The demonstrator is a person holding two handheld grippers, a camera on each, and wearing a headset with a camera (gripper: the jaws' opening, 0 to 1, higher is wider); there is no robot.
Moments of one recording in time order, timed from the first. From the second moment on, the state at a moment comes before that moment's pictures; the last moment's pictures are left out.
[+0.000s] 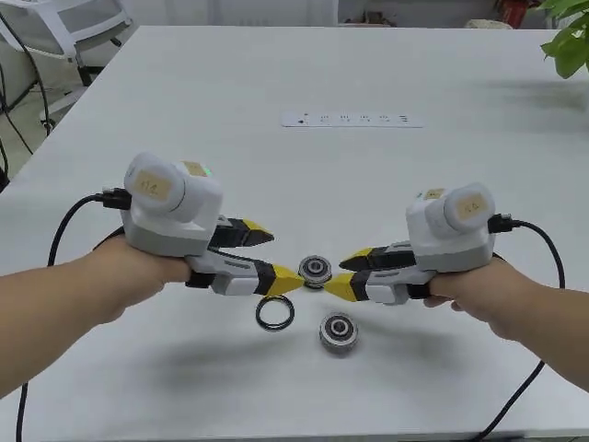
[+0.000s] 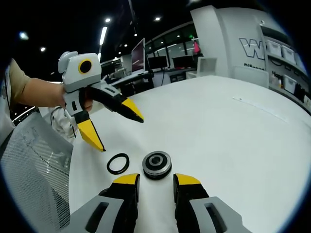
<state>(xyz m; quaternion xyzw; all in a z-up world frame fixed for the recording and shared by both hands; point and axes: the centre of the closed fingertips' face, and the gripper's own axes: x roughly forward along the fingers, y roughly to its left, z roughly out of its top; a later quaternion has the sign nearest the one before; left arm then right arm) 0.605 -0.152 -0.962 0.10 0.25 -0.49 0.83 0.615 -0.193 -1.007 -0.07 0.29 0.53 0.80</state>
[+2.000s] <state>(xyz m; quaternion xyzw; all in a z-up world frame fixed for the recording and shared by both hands) 0.627 -0.184 -1.001 0.15 0.27 -0.50 0.81 0.617 -0.191 -1.019 -0.06 0.29 0.53 0.79</state>
